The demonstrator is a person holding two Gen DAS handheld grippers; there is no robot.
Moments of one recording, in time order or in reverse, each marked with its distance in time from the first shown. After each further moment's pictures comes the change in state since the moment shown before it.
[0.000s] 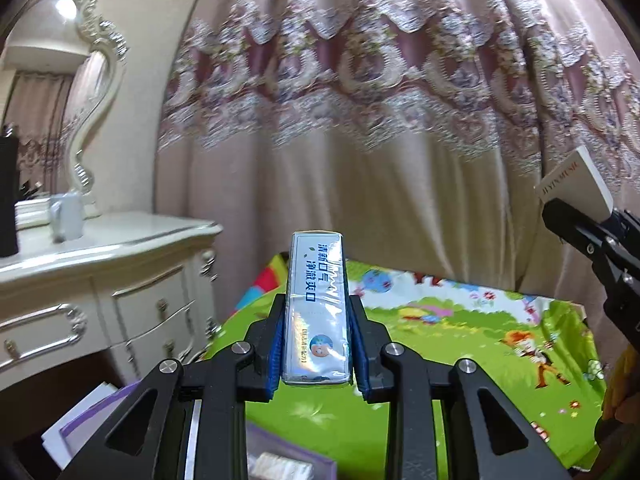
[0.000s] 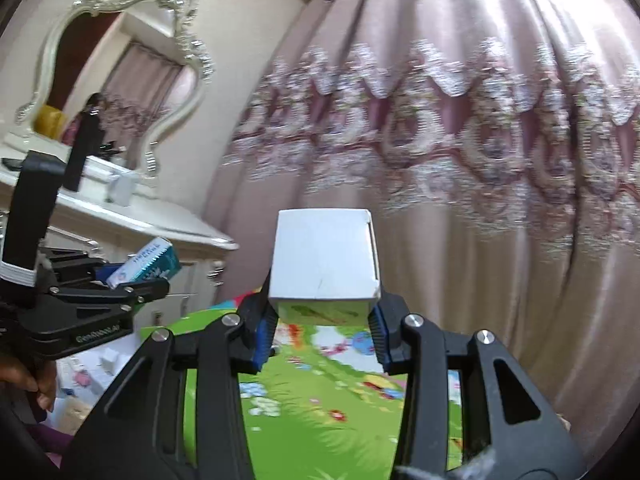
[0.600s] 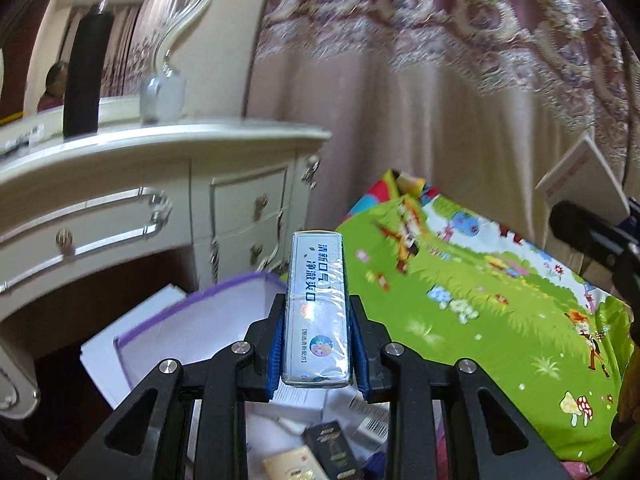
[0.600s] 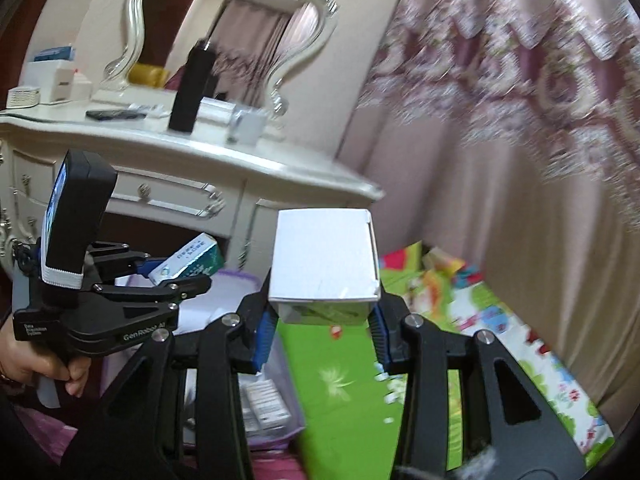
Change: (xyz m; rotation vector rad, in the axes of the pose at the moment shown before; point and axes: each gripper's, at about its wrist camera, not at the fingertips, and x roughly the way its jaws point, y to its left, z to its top) left arm 0.007 0.108 -0.067 -0.179 0.259 0.221; right arm 0.073 0.114 -0.014 -0.075 0.231 0.461
